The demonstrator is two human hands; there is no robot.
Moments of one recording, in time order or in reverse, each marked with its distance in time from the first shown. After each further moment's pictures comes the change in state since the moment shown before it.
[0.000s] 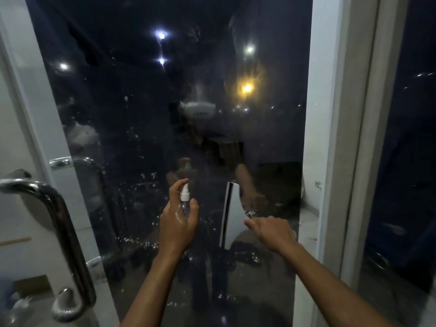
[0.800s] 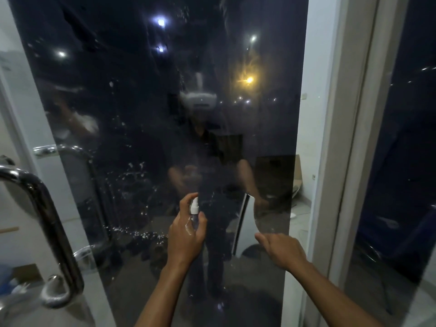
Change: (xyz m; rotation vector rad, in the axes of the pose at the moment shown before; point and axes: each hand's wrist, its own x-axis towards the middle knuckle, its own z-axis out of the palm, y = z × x) left_hand -0.050 -0.002 0.044 0.008 -0.072 -0.072; right_hand -0.055 0.043 0.041 0.143 -0.123 0.131
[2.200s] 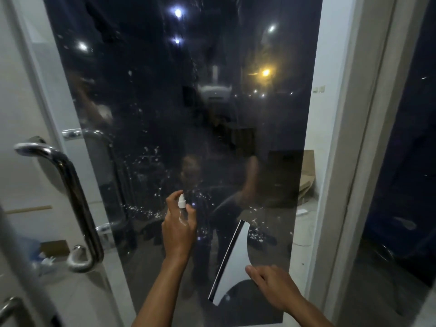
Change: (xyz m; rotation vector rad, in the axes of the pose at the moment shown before) left_hand -0.031 -0.009 -0.016 0.094 0.223 -0.140; right_hand -0.095 -0.026 0.047 0.356 -0.182 -0.081
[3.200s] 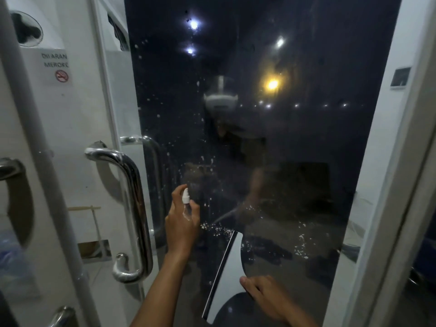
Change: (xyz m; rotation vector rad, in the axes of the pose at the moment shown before) left_hand 0.086 -0.080 -0.091 0.004 0.030 0.040; right_hand 0.048 -0.132 0.070 0.087 -0.093 -0.093
